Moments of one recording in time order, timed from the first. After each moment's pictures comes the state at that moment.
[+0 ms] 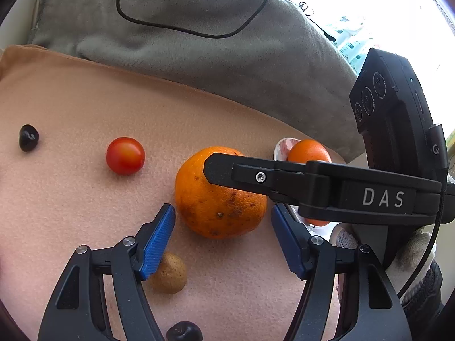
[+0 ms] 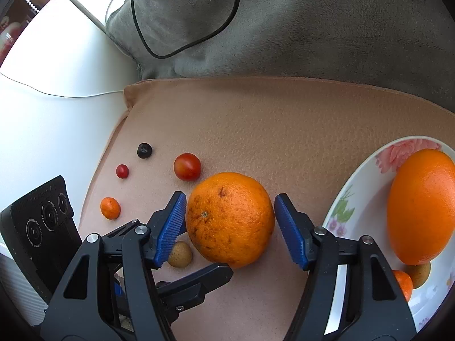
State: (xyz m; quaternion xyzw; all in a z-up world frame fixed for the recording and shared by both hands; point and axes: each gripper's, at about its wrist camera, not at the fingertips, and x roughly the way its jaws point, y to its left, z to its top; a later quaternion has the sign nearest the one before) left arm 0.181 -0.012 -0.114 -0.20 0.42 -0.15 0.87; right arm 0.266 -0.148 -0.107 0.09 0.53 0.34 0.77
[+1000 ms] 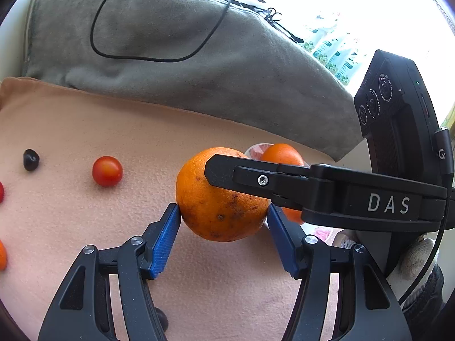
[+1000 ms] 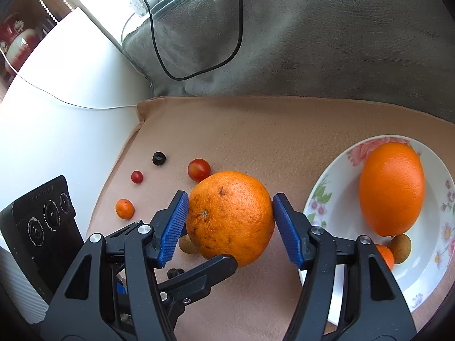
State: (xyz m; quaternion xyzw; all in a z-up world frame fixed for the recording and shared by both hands) left arm 0.157 -0.043 -0.081 -0.17 0.39 -0.16 0.89; right arm 0.243 -0.180 -0.076 0.11 0.49 0.34 0.80
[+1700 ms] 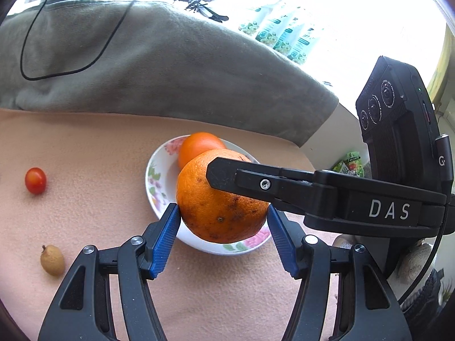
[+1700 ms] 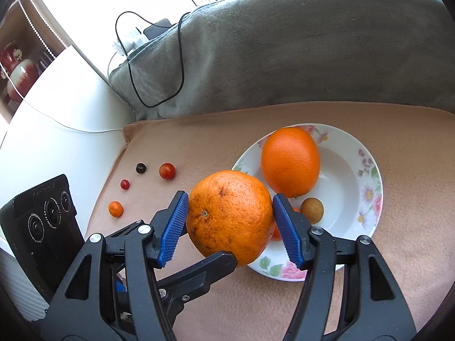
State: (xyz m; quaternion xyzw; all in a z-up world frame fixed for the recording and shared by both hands) left arm 0.165 -0.133 -0.063 -0.14 0.39 -0.22 0.88; right arm 0.209 -0.283 -0.064 0.15 0.46 0.28 0.83
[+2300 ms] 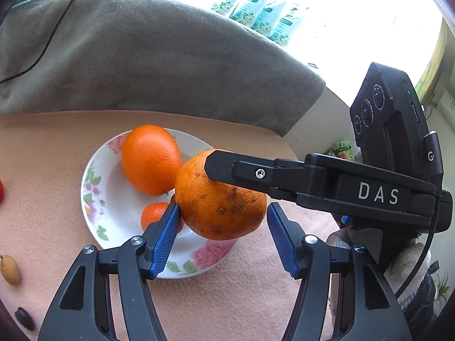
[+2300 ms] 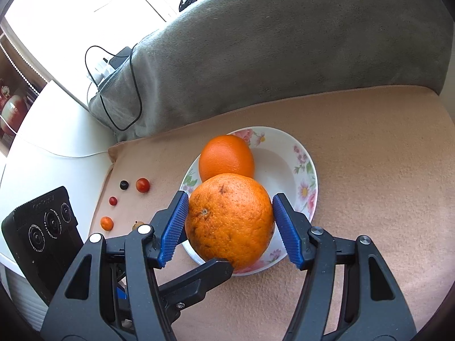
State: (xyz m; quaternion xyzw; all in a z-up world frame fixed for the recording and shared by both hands) left arm 0.185 -0.180 -0.070 -0.13 0.40 -0.26 0.87; right arm 0.221 -0.351 -0.082 0.20 0.46 0.24 0.83
